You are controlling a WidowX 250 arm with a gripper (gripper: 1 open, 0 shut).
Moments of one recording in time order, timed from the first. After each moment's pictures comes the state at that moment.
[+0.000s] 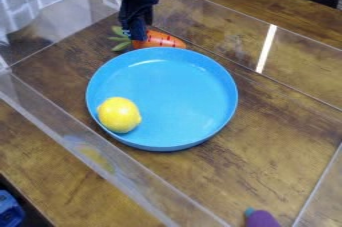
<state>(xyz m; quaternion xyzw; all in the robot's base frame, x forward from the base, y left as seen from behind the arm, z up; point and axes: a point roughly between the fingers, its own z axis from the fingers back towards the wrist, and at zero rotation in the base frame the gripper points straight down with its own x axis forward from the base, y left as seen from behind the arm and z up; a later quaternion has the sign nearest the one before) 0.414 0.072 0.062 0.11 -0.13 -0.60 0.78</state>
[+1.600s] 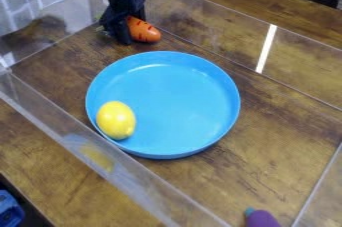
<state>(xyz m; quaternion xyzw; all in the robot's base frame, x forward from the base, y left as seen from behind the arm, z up) 0.424 0.139 0.028 0.10 -0.12 -0.66 0.74</state>
